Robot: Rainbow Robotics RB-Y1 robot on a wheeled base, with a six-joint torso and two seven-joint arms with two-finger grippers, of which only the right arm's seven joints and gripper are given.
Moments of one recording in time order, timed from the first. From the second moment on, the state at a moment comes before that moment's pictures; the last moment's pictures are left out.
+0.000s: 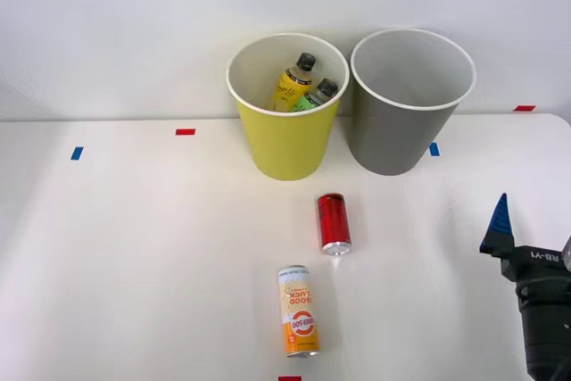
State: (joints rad) arm 0.51 -0.18 0.03 -1.98 -0.93 -0.34 2.43
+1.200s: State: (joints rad) arm 0.52 -0.08 -0.07 -1.93 0.06 -0.28 1.58
